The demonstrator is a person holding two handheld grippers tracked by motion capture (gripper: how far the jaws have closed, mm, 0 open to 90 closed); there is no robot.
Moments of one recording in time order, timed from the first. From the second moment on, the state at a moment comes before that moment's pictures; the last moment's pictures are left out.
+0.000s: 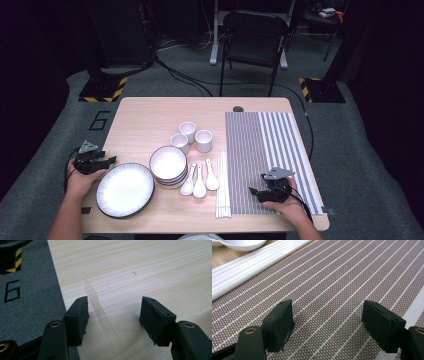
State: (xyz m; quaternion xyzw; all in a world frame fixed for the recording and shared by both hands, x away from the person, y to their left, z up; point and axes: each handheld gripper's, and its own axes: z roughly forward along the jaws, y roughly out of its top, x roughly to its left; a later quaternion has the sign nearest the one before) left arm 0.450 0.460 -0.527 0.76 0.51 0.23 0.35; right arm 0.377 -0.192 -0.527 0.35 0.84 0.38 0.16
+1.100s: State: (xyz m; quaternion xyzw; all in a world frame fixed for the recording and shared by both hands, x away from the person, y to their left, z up) left arm 0.445 0.454 -0.526 0.73 0.54 0.24 0.35; right arm 0.377 -0.192 -0.527 0.35 0.84 0.38 0.16
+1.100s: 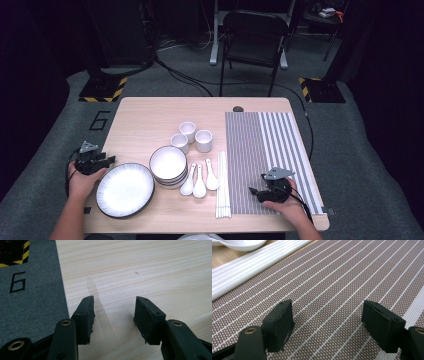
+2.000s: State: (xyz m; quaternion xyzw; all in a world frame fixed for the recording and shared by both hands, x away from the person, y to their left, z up) left arm 0.430 0.464 -0.508 0.70 0.57 0.22 0.36; right arm 0.370 -0.175 -0.517 0.32 0.86 0.37 0.16
